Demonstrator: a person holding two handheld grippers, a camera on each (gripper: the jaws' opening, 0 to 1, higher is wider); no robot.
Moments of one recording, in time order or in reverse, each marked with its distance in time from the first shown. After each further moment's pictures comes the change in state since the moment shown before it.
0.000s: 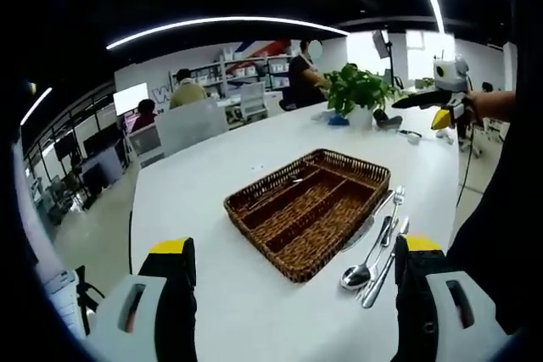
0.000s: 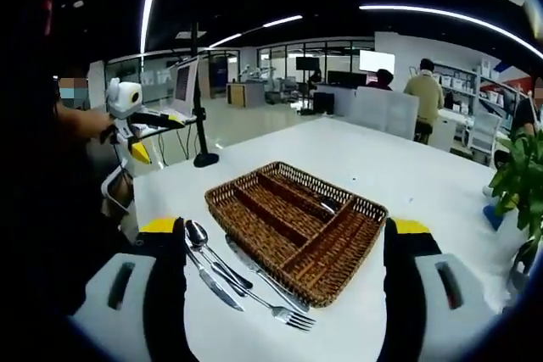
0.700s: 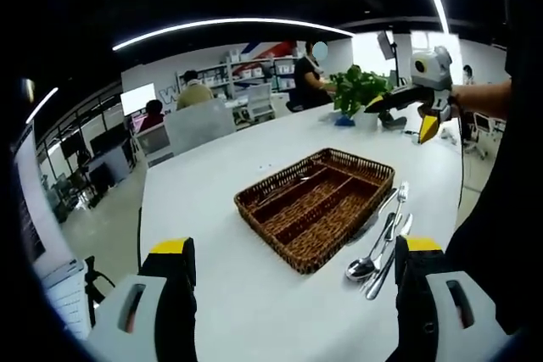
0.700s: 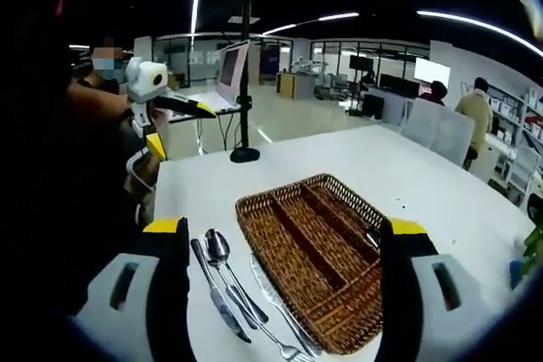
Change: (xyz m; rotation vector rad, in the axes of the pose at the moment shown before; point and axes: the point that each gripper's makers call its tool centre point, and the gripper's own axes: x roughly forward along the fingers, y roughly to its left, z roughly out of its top) left arm -0.024 0.012 -0.008 -0.026 -0.028 0.049; right arm 0.079 0.055 0.022 -0.162 0.048 0.232
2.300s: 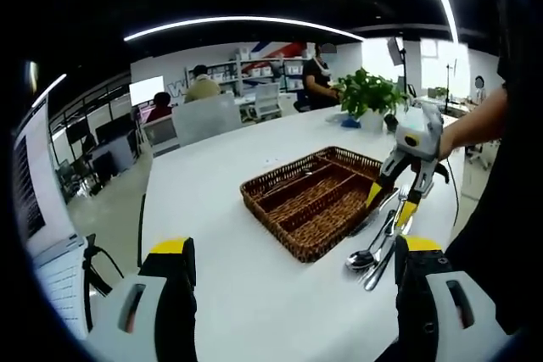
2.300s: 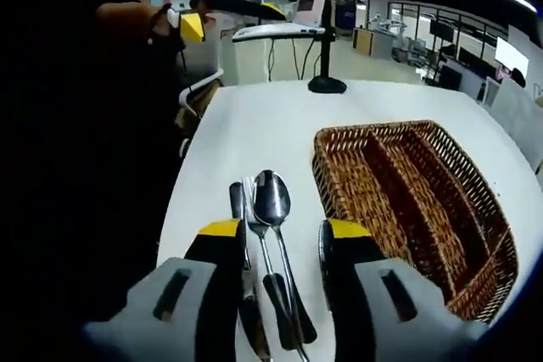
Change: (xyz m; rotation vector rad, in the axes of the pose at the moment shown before) left arm -0.009 0.006 -0.022 -0.057 -0.001 0.016; right arm 0.093 0.084 -0.116 -0.199 0.264 0.359
